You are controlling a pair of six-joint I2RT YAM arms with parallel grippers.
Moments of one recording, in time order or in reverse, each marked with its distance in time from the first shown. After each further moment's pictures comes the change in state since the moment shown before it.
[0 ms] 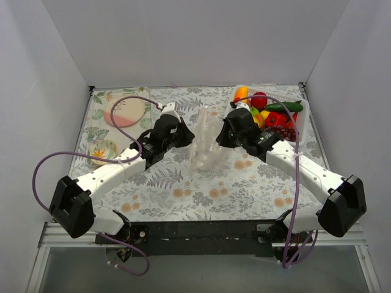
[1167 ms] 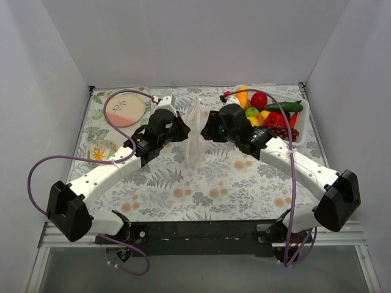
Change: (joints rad) left arm 0.036 -0.039 0.090 -0.076 -0.048 0.098; right arm 0.071 0.058 0.101 0.057 0.010 -0.023
